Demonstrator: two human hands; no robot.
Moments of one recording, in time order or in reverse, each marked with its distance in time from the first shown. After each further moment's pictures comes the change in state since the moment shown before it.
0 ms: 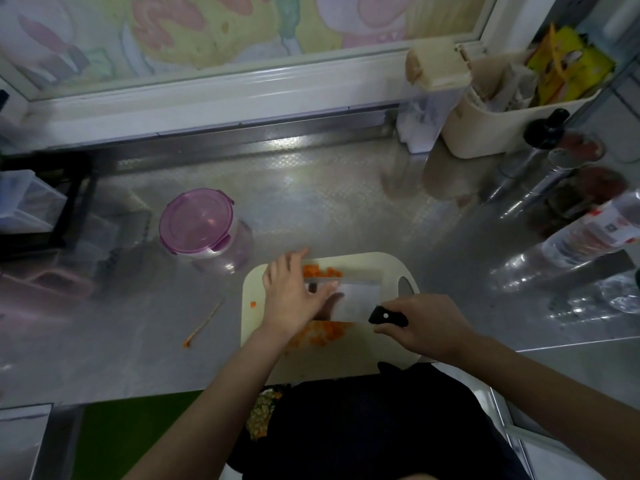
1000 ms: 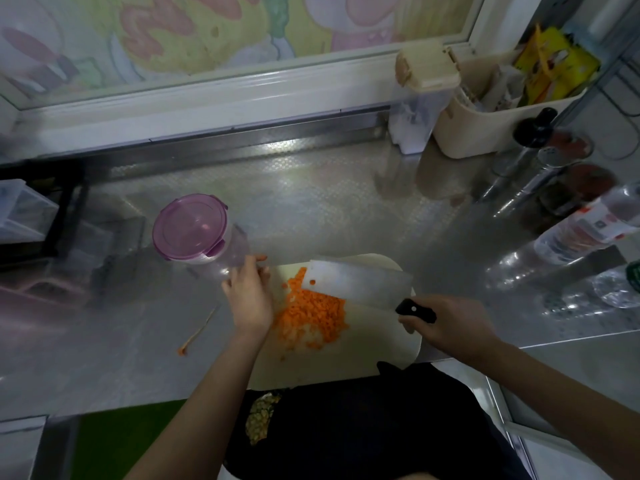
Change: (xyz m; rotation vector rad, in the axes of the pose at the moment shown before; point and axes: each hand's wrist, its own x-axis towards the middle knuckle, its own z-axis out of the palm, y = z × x) left_hand 0.012 -0.046 -0.002 0.042 0.267 -0.211; right_hand -0.023 0.028 0.001 0.068 0.117 0.271
